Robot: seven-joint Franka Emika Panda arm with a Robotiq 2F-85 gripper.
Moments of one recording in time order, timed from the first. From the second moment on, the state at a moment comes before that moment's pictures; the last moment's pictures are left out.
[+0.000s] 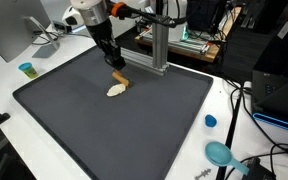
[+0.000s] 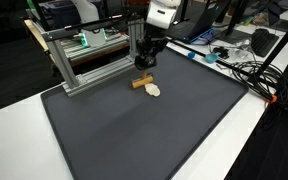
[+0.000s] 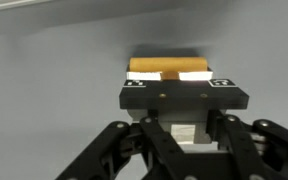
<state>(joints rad) 0.02 0.36 -0.03 -1.89 -0.11 2.05 0.21</state>
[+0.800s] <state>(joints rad) 0.03 0.23 0.01 -1.87 -0.11 1.86 -0.12</state>
